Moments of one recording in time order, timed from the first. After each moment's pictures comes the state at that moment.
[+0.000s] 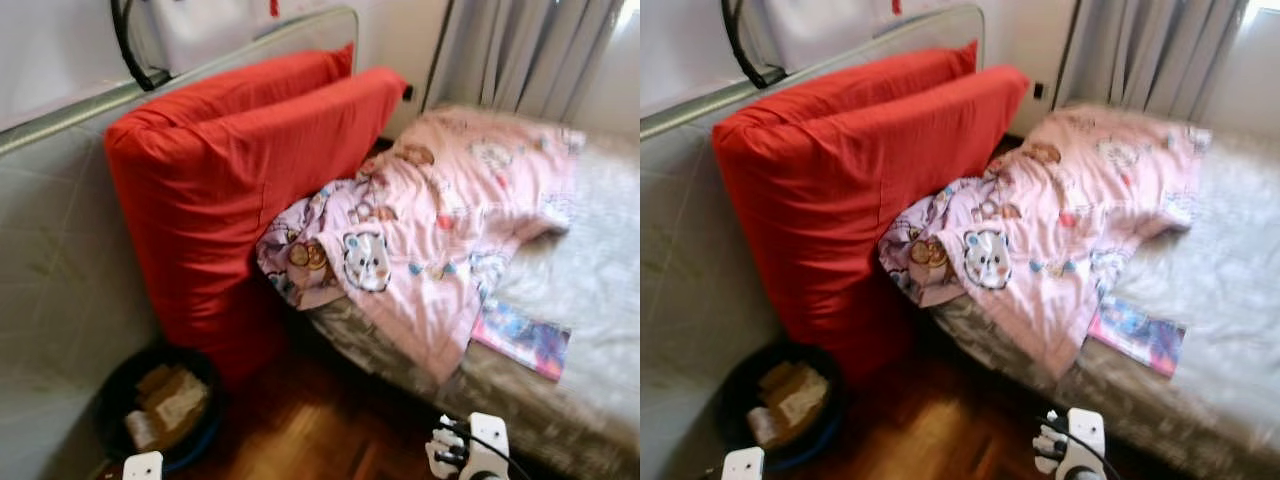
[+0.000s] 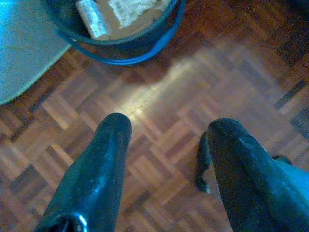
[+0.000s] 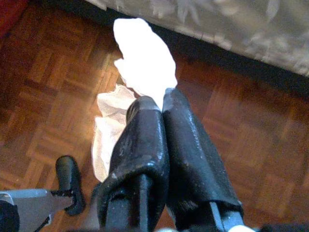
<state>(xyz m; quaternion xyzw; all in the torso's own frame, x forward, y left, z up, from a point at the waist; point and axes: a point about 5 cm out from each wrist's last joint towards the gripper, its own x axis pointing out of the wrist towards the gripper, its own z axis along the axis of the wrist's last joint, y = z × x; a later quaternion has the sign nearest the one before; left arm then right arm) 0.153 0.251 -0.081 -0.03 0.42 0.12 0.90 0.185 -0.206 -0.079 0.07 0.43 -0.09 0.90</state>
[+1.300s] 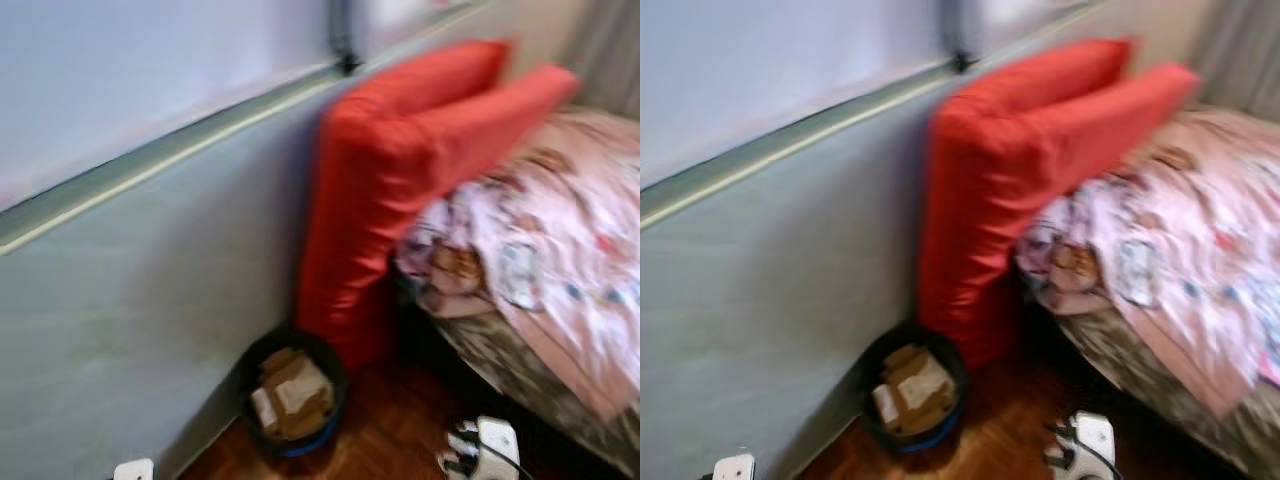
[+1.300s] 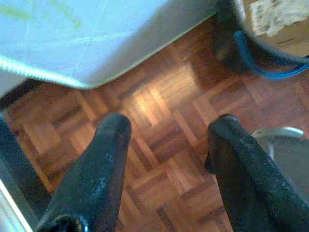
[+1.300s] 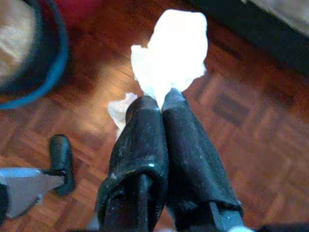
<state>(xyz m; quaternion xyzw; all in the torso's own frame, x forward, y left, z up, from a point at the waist) 0.140 0.261 -0.082 -0.02 0.43 0.13 0.89 0.183 -0.205 -0.080 0.07 0.43 -0.08 0.90</state>
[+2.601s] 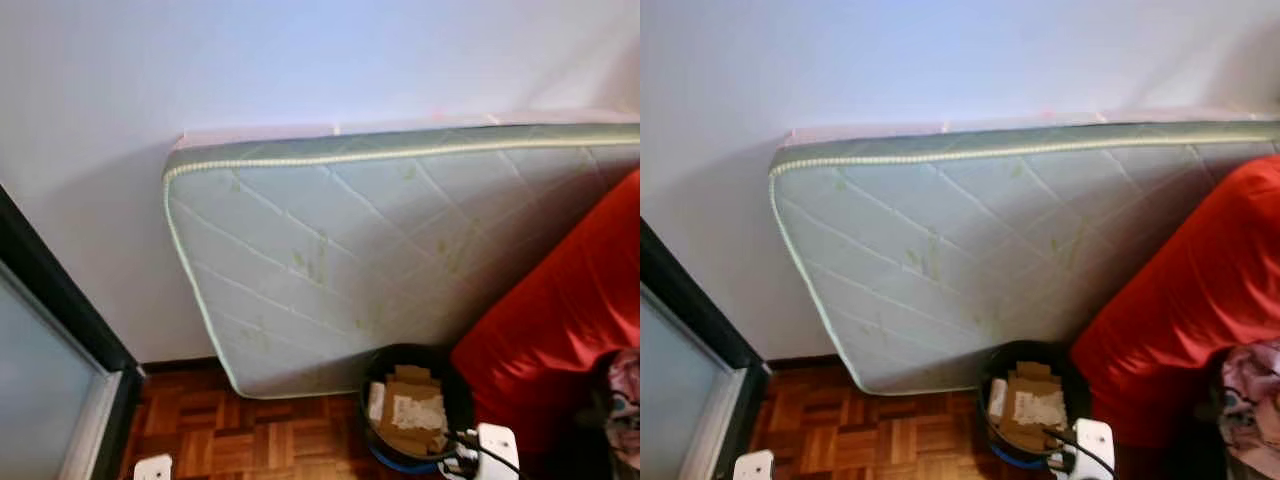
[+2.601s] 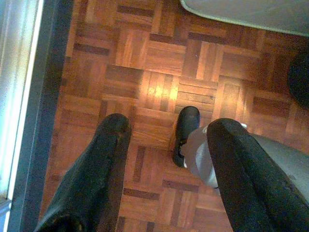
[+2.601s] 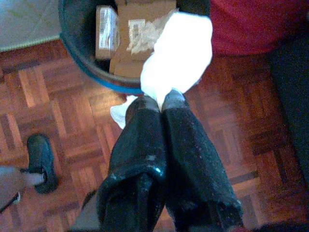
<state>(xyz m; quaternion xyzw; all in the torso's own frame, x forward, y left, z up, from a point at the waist) 0.148 0.240 -0.086 -0.04 0.43 0.13 0.89 0.180 -0.206 -0.082 0.06 0.43 -0.08 0.90</state>
